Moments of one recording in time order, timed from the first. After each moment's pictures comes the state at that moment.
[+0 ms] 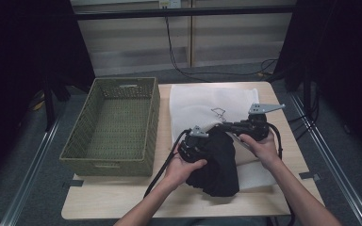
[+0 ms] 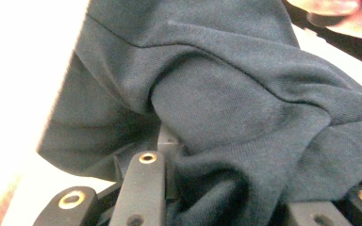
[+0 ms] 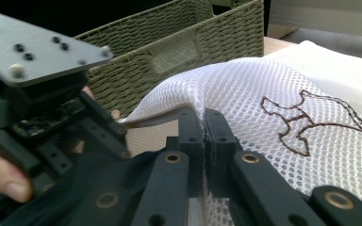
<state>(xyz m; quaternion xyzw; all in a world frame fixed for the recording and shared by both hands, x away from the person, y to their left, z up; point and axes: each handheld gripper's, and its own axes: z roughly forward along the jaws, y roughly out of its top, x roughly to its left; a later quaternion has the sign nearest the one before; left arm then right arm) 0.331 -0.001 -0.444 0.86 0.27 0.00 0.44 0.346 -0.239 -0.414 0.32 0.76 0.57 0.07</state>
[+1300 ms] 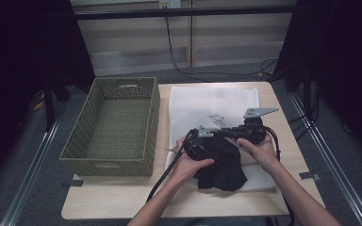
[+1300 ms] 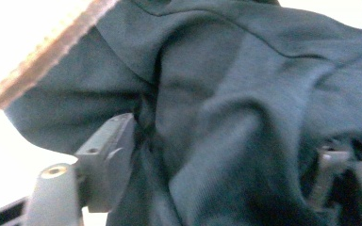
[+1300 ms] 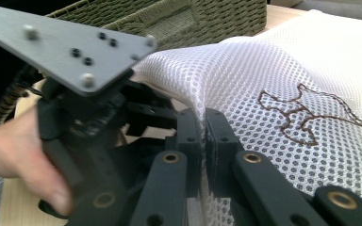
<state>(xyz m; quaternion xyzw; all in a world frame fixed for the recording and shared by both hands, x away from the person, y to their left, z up) 0.348 -0.018 -0.476 0.87 0.28 0.06 0.41 0.348 -0.236 -0.432 0.33 0.78 0.53 0.05</state>
